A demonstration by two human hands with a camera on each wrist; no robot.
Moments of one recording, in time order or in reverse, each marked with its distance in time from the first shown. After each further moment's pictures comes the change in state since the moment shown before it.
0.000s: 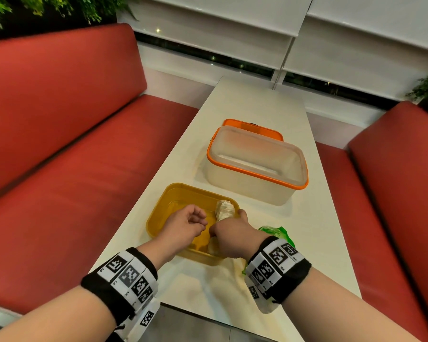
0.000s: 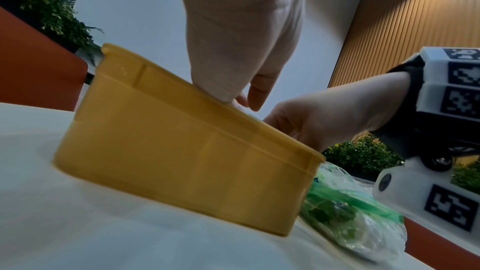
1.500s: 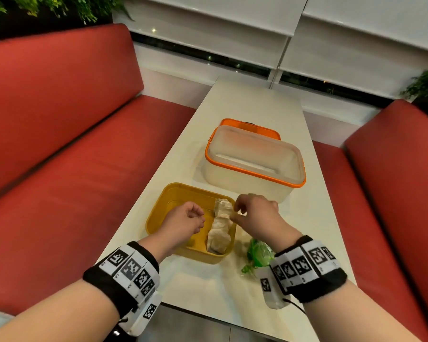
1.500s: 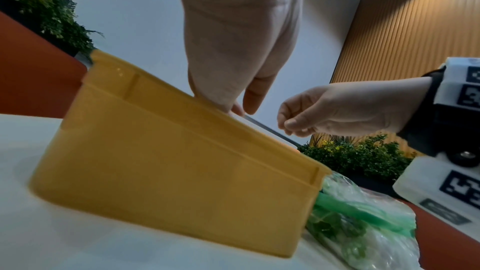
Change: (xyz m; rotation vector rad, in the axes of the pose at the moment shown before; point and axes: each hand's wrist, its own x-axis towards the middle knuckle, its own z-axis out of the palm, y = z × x) left_hand 0.009 0.003 -0.004 0.028 -0.017 -0.076; right_hand -0.016 0.044 -0.003 0.458 0.449 0.264
